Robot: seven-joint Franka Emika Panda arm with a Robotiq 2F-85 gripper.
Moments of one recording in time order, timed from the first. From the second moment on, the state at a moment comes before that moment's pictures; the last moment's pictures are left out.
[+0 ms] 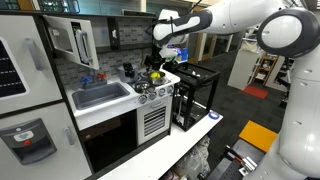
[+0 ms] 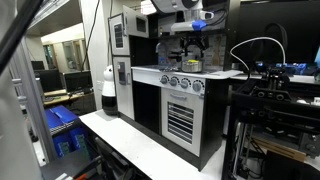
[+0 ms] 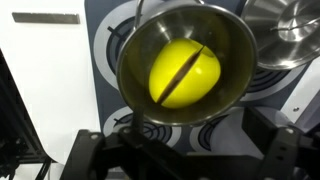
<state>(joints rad) 0.03 0.27 0.03 -1.64 0.05 2.20 -0.04</state>
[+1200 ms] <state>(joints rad) 0.08 0.12 0.09 -1.52 0.05 2.05 -0.05</state>
